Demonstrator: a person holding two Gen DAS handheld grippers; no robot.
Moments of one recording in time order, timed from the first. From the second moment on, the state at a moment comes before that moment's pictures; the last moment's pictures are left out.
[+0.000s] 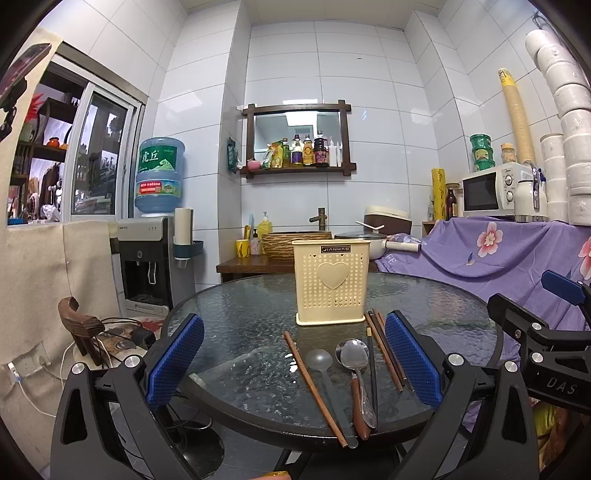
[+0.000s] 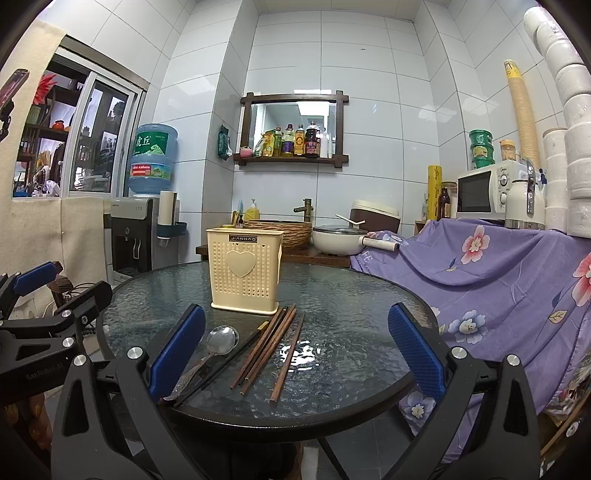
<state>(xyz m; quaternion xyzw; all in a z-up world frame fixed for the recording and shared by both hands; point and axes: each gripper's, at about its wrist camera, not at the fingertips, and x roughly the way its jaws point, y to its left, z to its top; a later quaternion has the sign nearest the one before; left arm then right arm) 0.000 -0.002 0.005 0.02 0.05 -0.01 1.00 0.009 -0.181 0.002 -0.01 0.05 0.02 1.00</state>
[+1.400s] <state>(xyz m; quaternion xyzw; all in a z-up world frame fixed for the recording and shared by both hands) 0.191 0.032 -0.018 0.00 0.38 -0.09 0.92 0.210 -0.202 -0.034 -0.01 0.36 0.06 0.93</state>
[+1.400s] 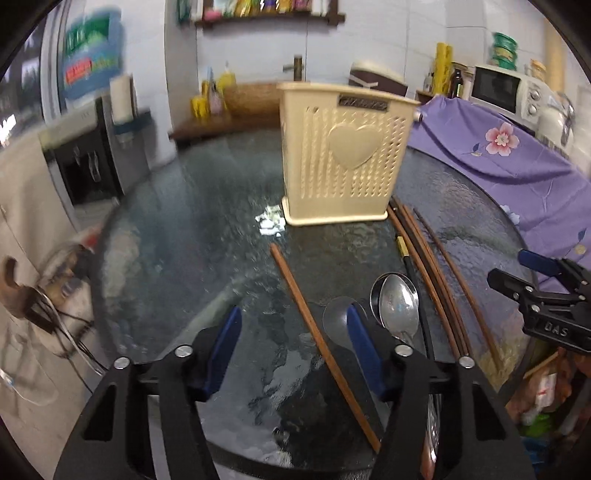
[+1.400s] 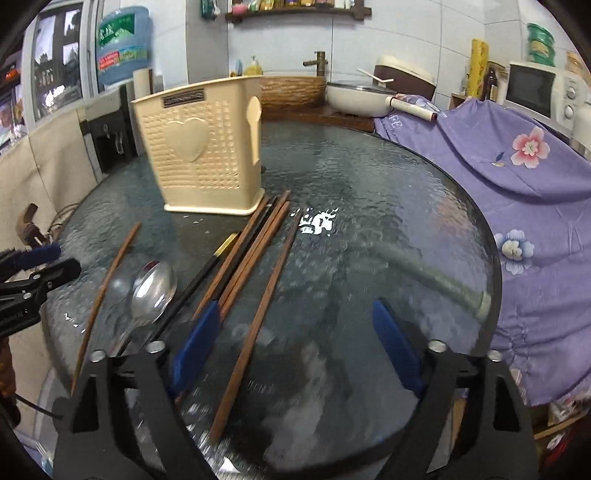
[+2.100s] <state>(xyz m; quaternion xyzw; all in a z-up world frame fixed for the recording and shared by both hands) 0.269 0.025 -0.048 -0.01 0.48 -0.05 0.87 0.327 -0.189 -0.047 0.03 0.47 0.07 0.88</state>
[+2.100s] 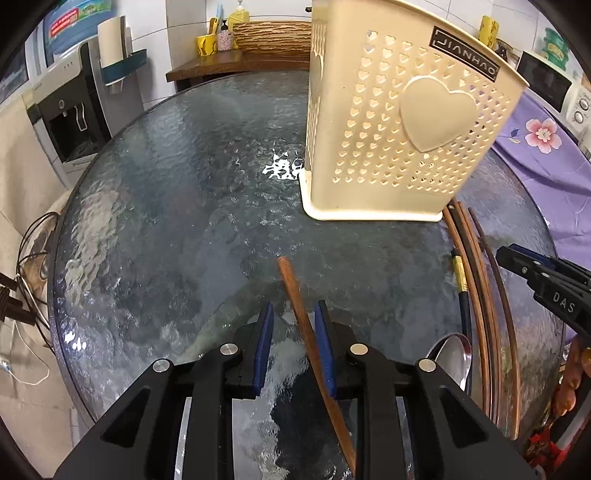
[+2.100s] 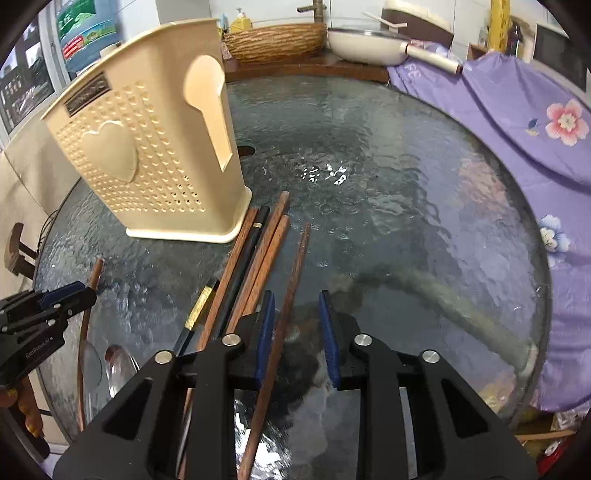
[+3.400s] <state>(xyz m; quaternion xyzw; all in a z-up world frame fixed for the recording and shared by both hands) 0.288 -0.016 -0.046 0.03 0.45 -0.06 0.89 0.351 -0.189 -0.050 0.07 0.45 0.10 0.88</state>
